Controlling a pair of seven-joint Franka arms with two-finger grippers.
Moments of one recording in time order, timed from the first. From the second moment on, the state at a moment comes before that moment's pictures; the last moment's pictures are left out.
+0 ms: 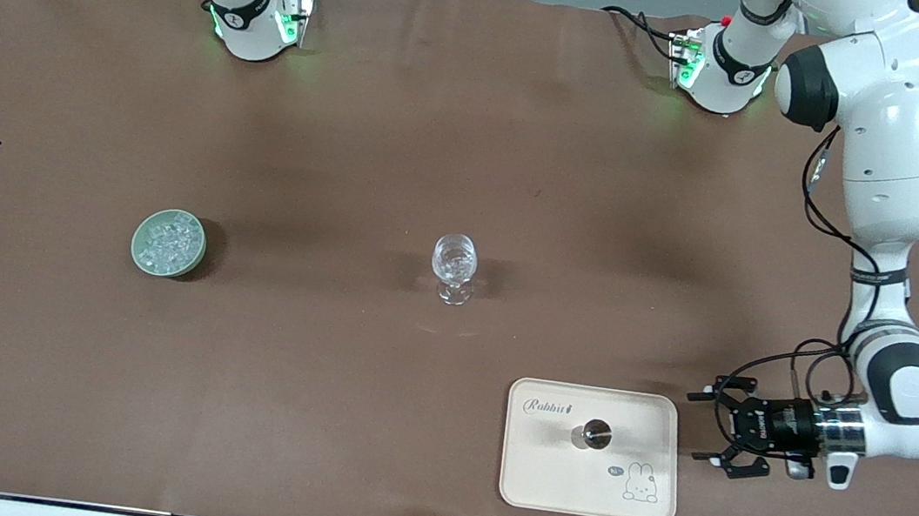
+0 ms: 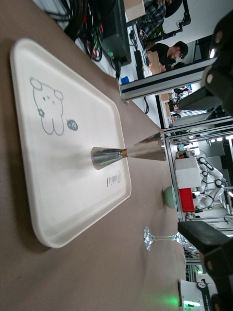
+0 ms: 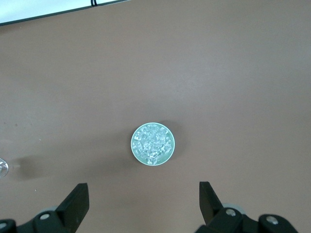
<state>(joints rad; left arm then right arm) -0.15 1.01 0.47 -1.15 -1.49 1.60 -0.80 -0.03 0.06 -0.07 -1.45 0.02 1.57 0.08</state>
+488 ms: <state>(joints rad) -0.14 0.94 0.70 -1.15 -1.49 1.43 -0.54 -0.03 0.06 -0.07 -1.45 0.02 1.57 0.07</state>
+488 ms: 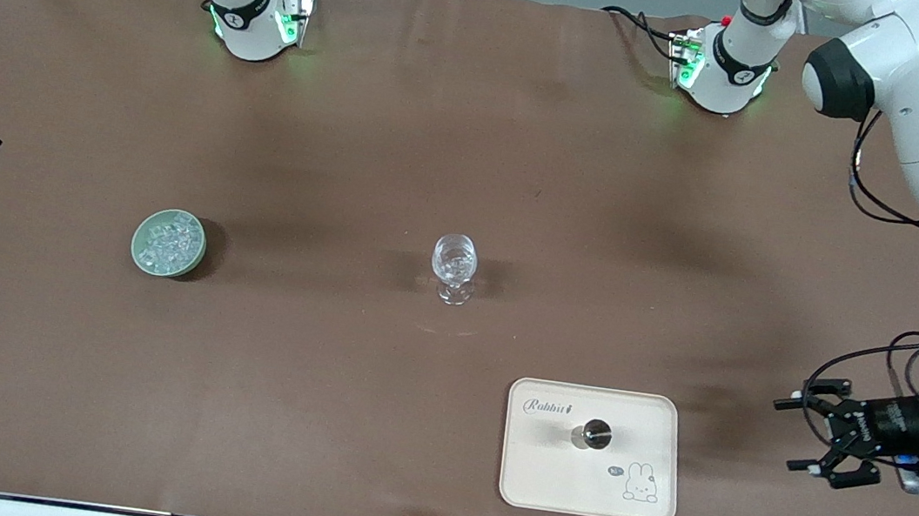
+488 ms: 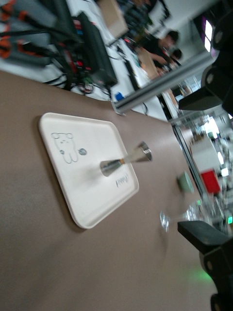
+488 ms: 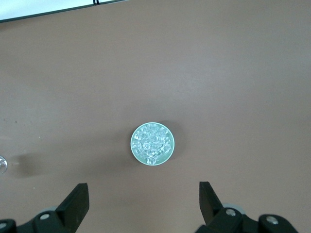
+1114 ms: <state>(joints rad) -0.11 0.56 0.32 -1.13 -0.56 1.47 -0.20 -0.03 0.06 -0.07 -1.45 0.02 1.57 0.07</state>
